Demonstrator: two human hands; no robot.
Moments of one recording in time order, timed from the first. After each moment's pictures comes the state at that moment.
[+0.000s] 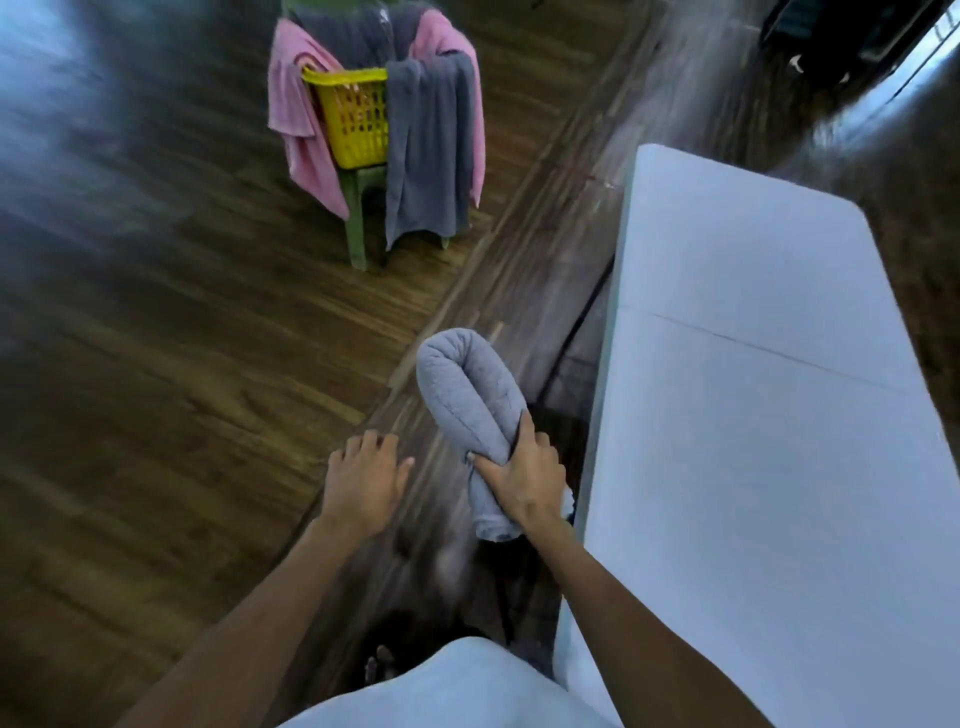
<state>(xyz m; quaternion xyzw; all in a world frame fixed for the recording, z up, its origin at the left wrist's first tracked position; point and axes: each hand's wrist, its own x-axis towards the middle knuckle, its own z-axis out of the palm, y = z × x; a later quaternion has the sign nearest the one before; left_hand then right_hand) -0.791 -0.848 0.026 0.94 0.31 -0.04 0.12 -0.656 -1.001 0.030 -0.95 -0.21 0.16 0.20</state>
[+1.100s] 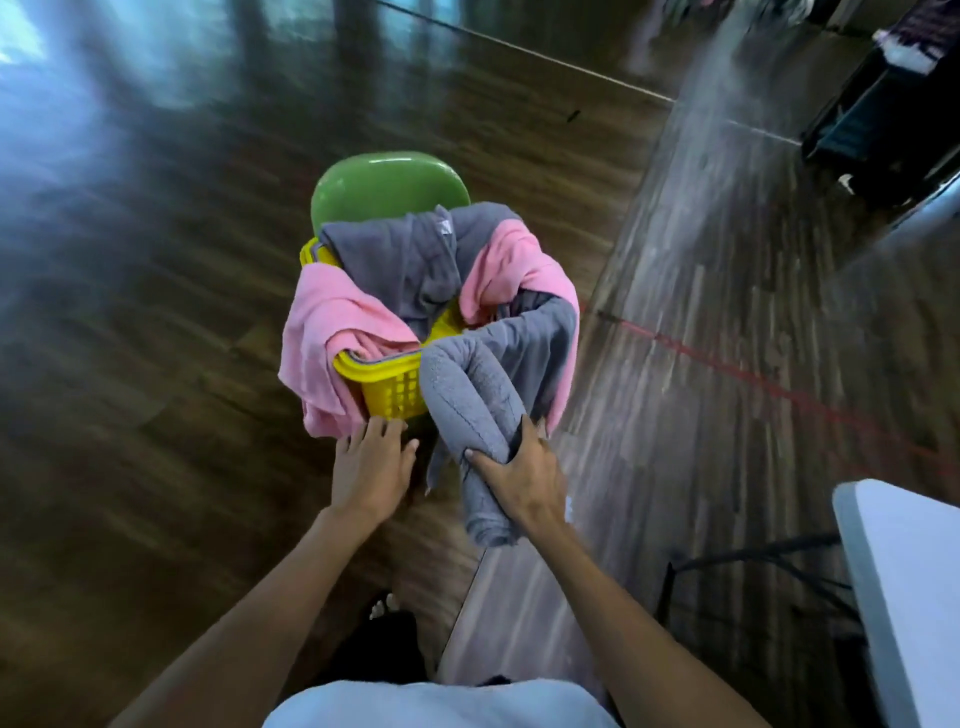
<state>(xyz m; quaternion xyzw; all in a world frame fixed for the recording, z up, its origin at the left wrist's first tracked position) -0.285 -0.171 0.027 0.94 0.33 0.08 0.11 -0.167 -0.326 0.065 -0.93 -0.21 0.15 0.28</state>
